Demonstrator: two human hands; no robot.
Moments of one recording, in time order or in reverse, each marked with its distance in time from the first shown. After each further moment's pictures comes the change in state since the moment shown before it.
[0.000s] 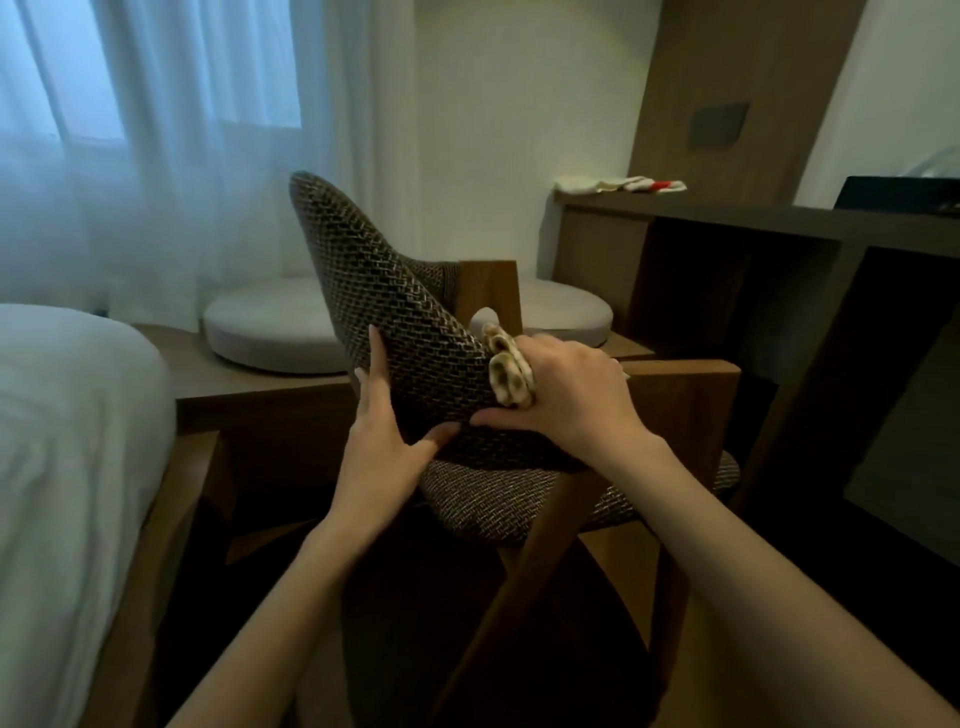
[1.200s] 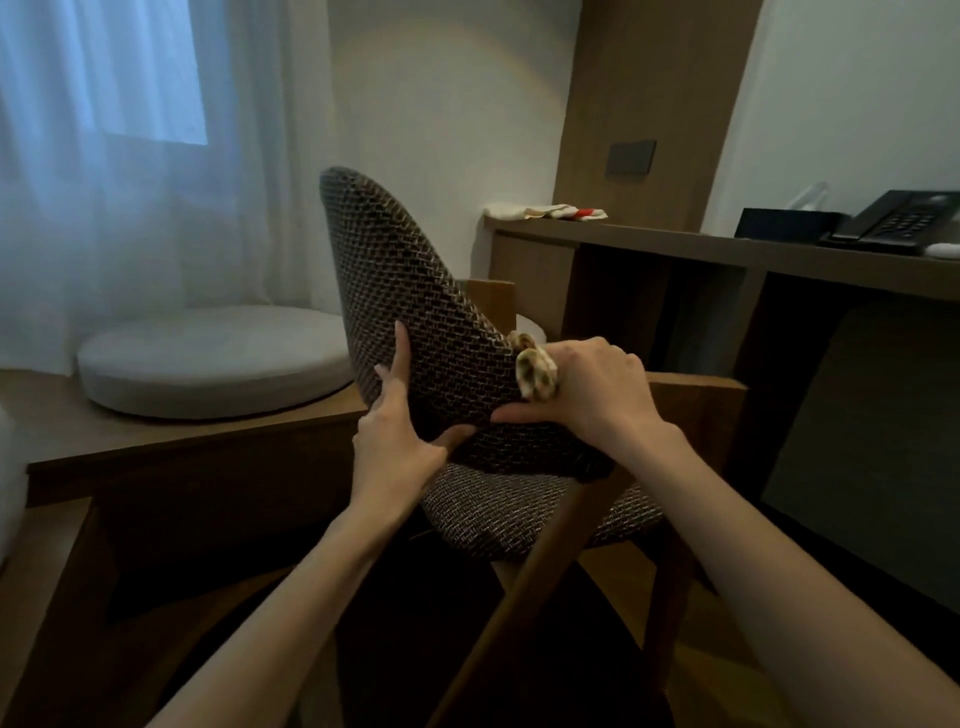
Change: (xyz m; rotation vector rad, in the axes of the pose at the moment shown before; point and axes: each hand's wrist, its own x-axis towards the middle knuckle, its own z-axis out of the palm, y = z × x) left_hand 0.065 0.010 0.077 0.047 -0.026 0.135; right_hand 0.011 0.084 -0.019 -0.071 -0.035 0.219
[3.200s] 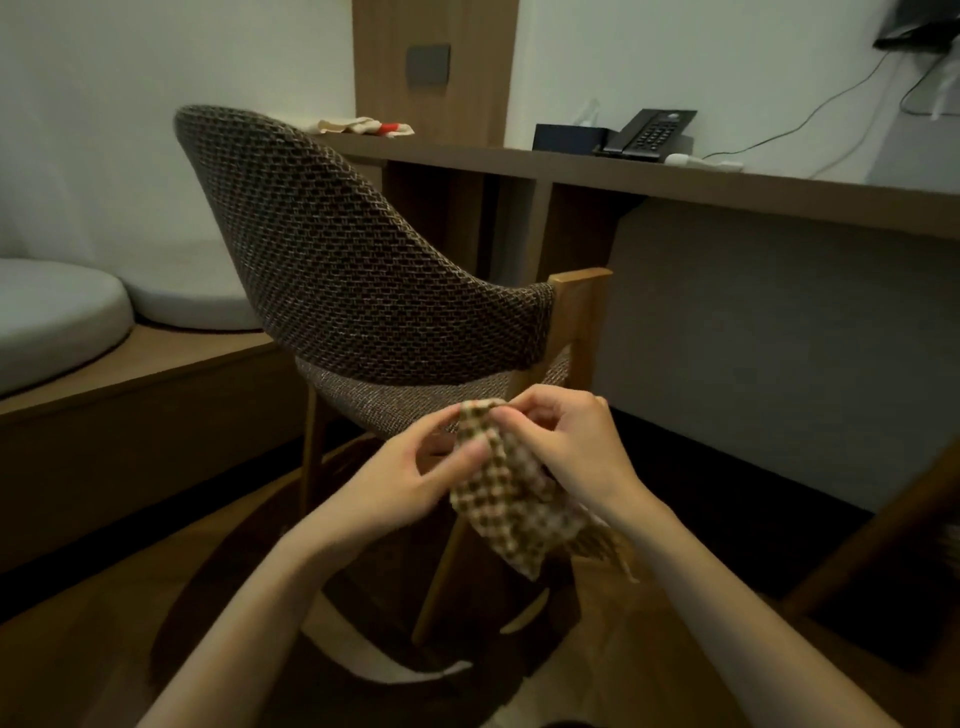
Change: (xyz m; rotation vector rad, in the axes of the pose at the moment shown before) left_hand -0.075 0.071 0.121 -0.640 -0.887 -0.125; right_hand -0.180 0.083 -0.012 0.527 0.198 0.421
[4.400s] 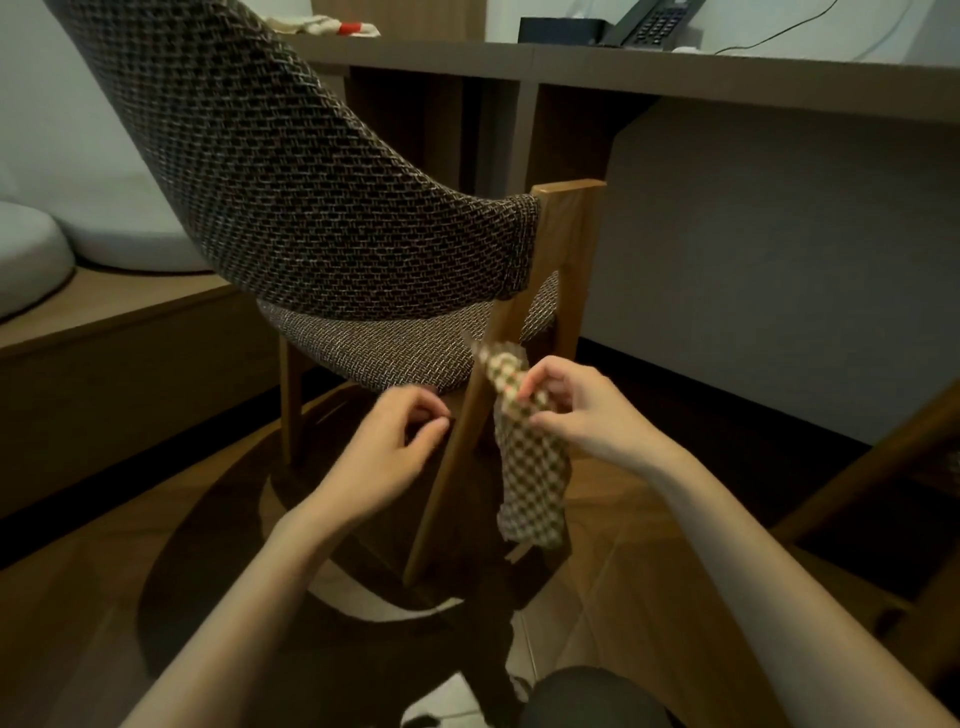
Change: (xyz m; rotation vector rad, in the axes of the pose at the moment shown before) left_hand 0.022 -0.069 0.013 0.439 0.188 0.091; right_hand -0.014 0.071 -0.017 0.007 -0.370 0.215
